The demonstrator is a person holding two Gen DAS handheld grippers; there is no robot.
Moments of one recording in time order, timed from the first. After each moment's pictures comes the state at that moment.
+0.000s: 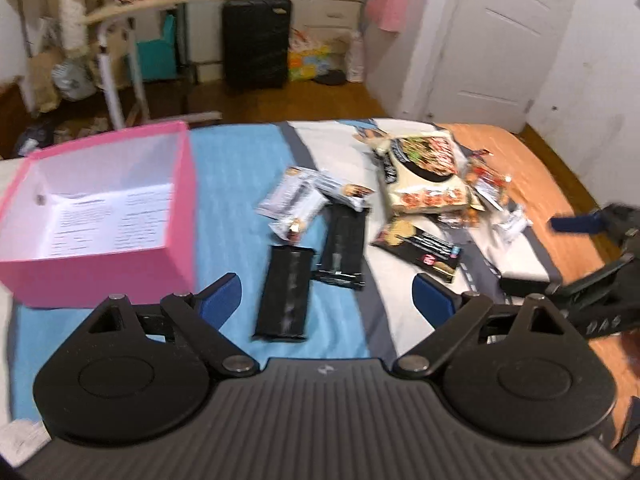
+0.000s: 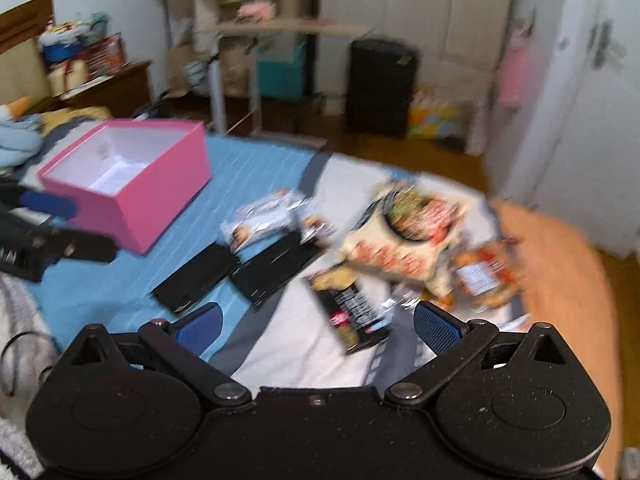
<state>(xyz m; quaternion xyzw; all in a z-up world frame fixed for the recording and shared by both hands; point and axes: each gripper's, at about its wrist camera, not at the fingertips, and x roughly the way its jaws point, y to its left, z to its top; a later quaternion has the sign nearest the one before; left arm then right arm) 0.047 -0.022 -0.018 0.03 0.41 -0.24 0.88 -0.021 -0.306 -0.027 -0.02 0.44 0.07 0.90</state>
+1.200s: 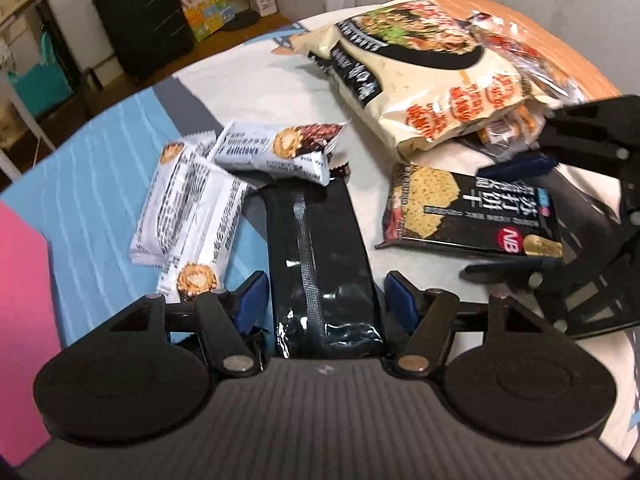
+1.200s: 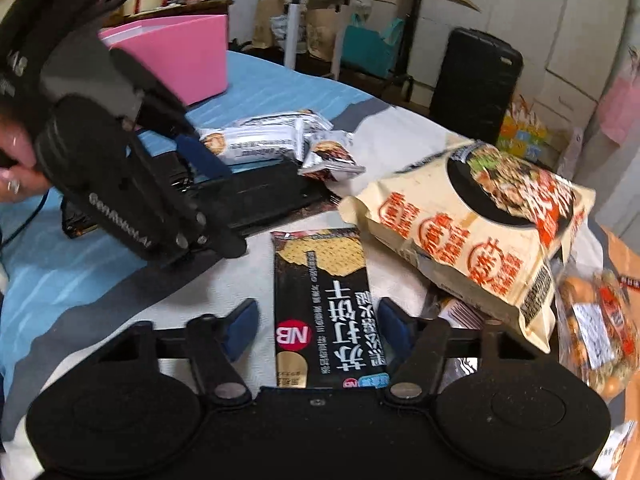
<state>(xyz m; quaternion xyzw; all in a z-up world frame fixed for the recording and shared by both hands) 0.174 -0.147 -0.173 0.19 0.45 -0.33 0.81 0.070 -0.345 -0.162 -0.12 0.41 0.18 0.89</state>
